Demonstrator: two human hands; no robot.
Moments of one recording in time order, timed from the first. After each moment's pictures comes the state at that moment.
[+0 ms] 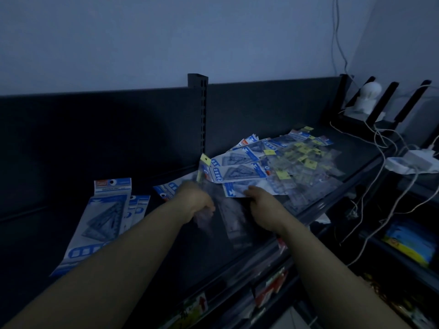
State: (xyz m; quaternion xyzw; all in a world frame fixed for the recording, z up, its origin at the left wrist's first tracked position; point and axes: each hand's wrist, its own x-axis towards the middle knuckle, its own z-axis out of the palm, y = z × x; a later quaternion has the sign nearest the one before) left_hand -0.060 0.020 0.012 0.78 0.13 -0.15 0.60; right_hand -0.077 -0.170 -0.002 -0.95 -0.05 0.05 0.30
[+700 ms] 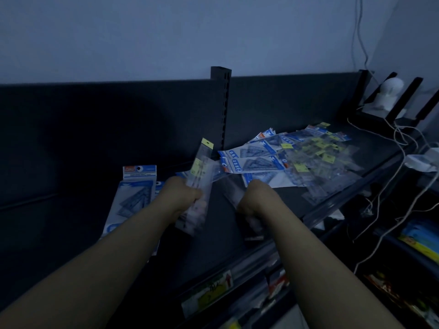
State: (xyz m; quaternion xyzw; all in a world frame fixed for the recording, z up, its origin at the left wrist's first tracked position) left_hand -0.100 0.089 0.007 0.81 0.13 -0.04 0.56; right_hand -0.095 -0.088 0.022 -0.97 0.09 0.10 0.18
